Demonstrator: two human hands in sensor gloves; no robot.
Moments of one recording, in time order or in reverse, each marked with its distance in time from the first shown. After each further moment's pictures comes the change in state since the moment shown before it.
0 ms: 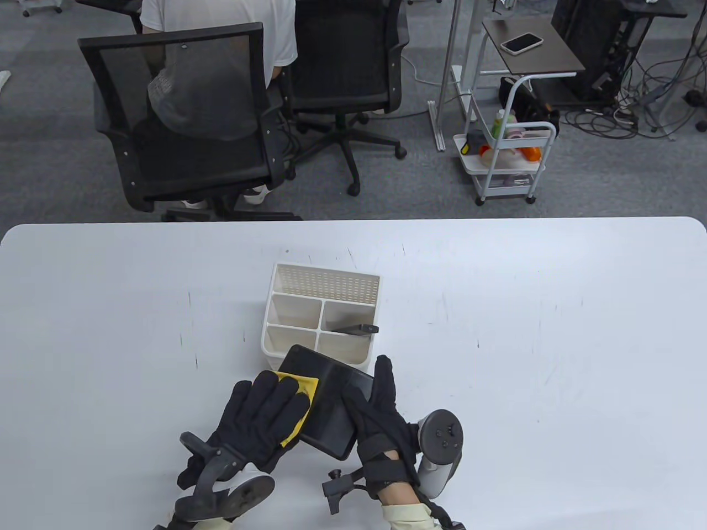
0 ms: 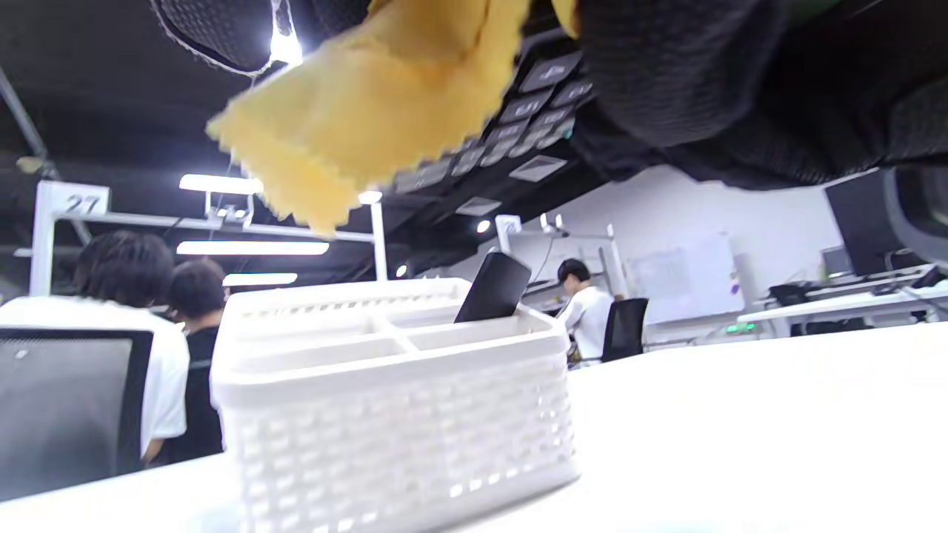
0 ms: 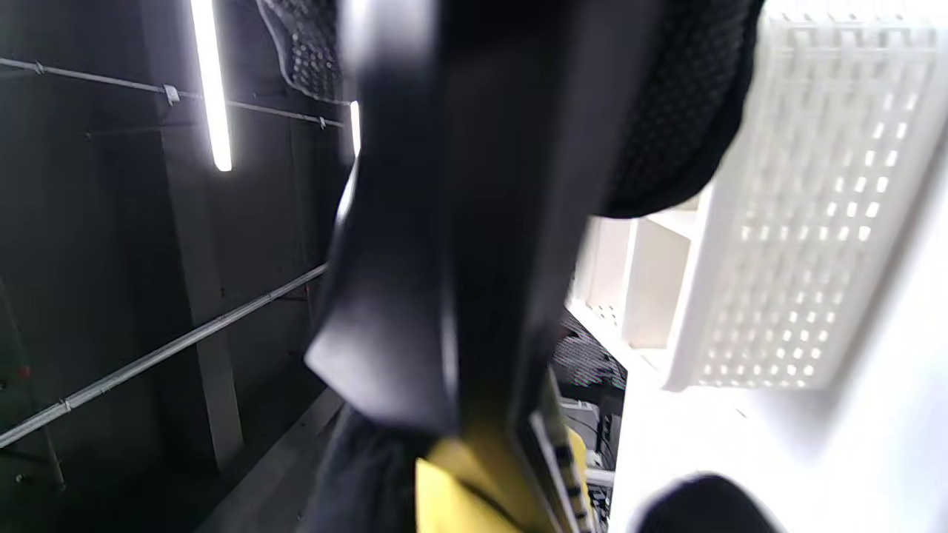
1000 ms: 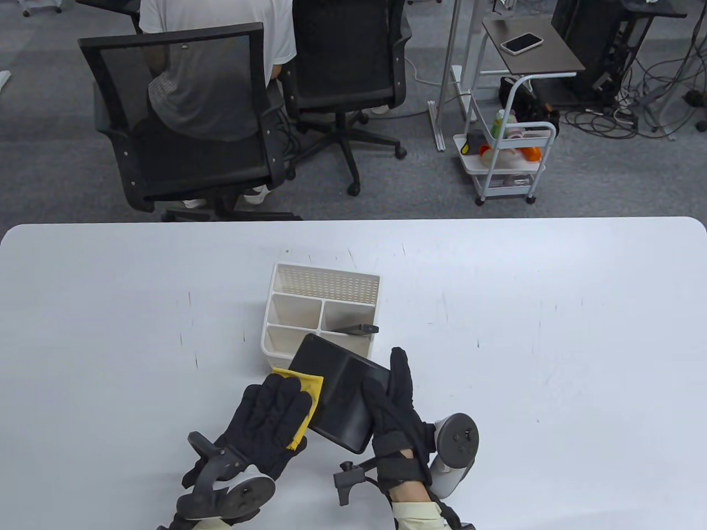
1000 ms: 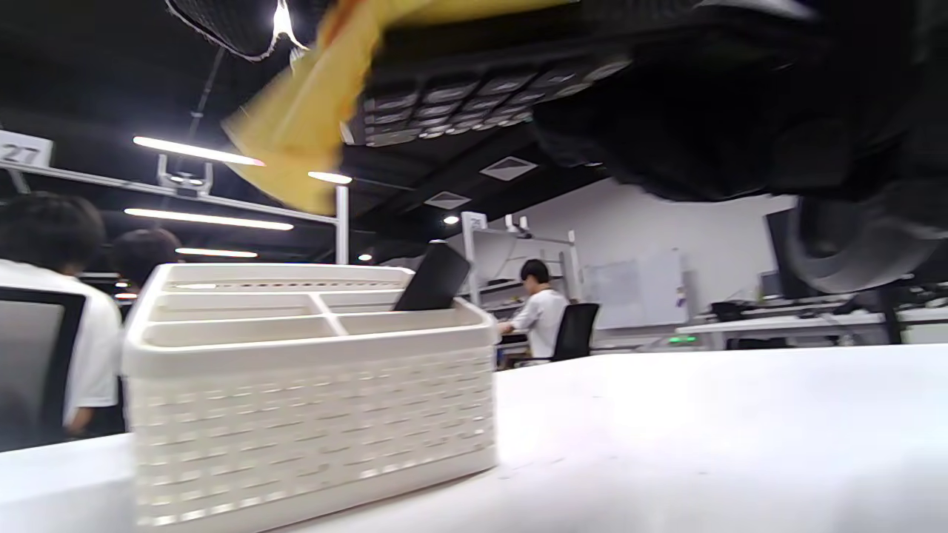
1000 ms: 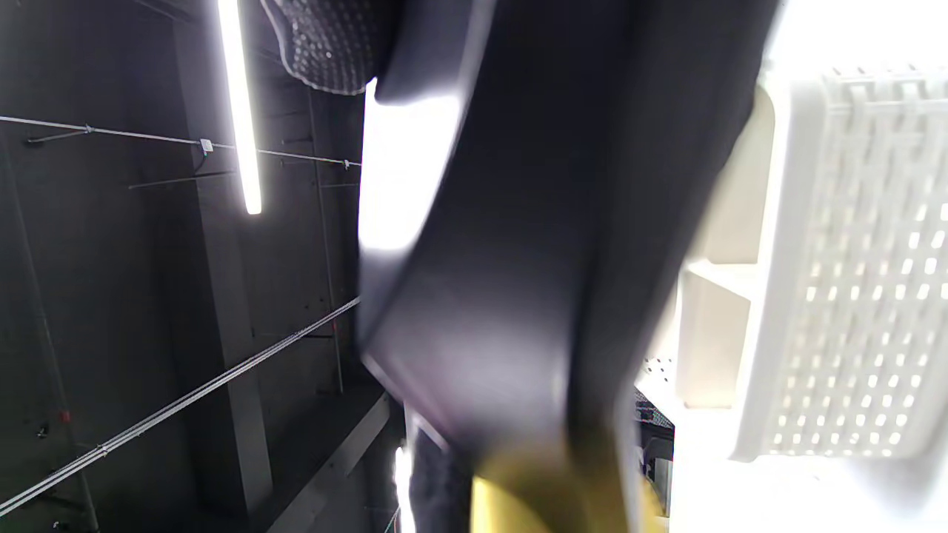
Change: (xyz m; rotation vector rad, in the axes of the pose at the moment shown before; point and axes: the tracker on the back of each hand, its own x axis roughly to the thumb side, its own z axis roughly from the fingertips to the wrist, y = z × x) left_hand 0.014 -0.002 0.001 0.012 -0.120 0.120; right_hand 0.005 -0.017 -0.003 -0.041 -0.044 -0.025
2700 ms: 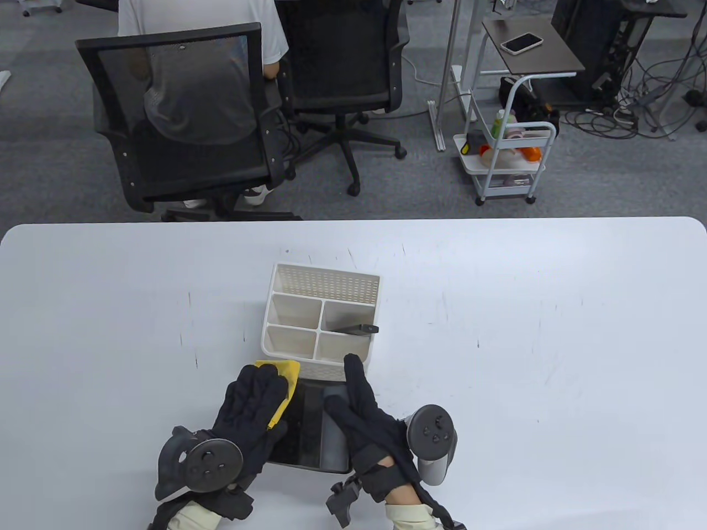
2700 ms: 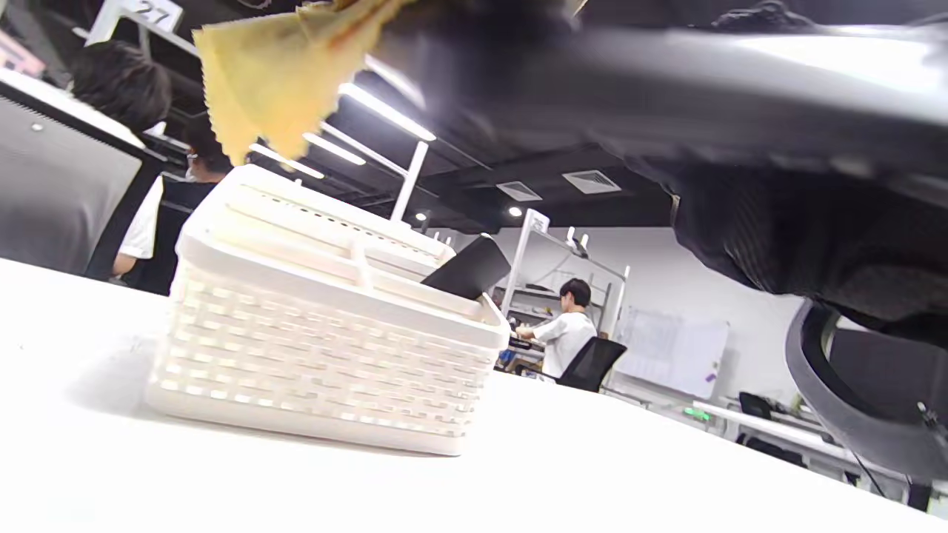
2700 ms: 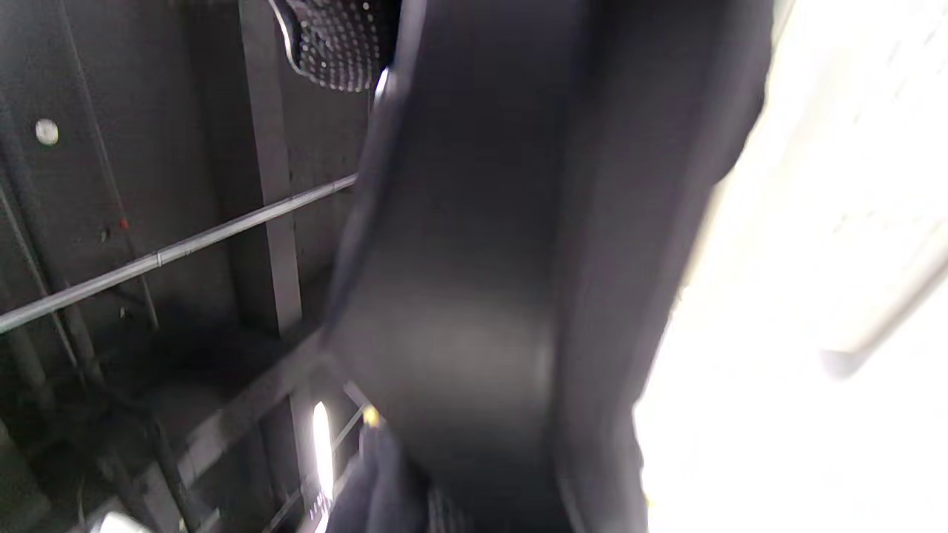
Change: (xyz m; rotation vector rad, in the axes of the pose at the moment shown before) left_hand -0.038 0.000 0.006 -0.057 0.202 0.295; right_hand 0.005 0.025 0.001 0.268 -0.108 0.132
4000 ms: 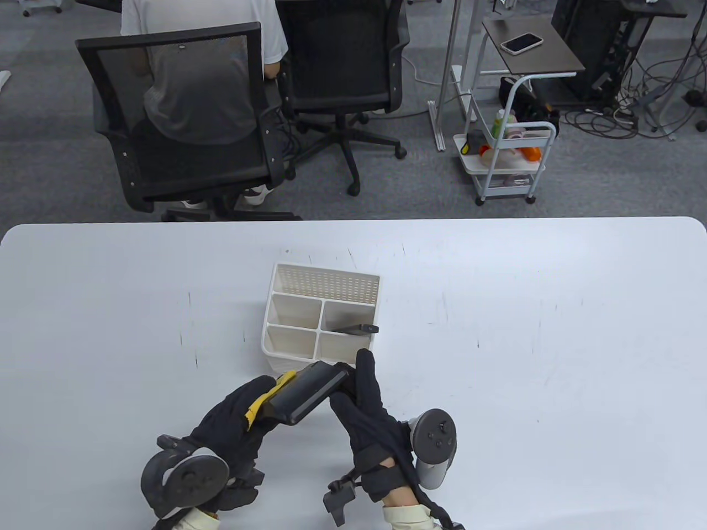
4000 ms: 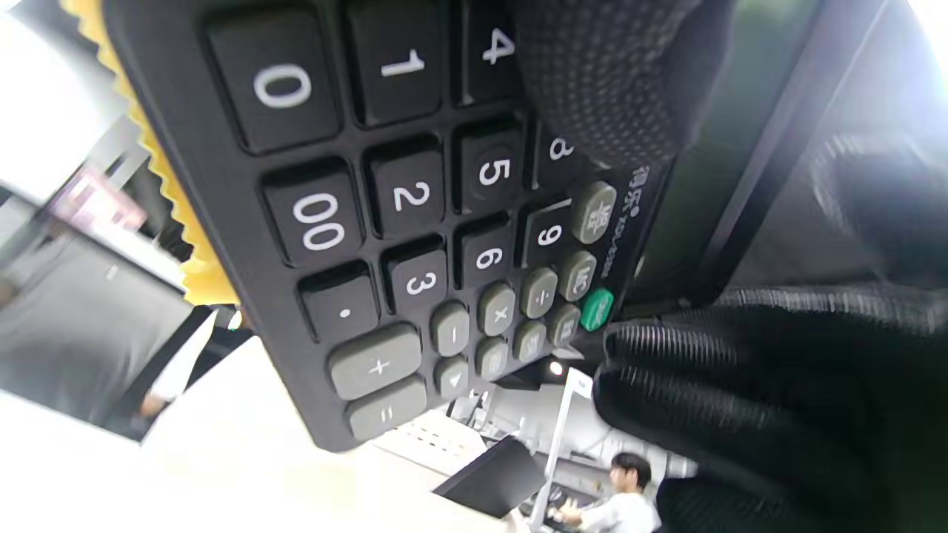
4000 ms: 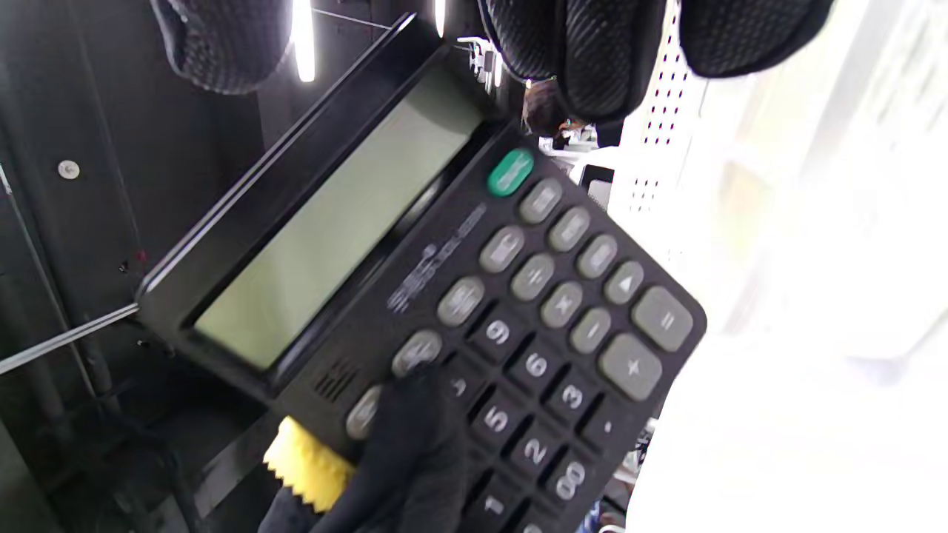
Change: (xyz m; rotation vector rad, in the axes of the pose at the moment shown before) left_hand -0.006 0.030 0.010 0.369 0.163 0.155; right_hand 0.000 0.003 0.002 -0.021 -0.024 -0.004
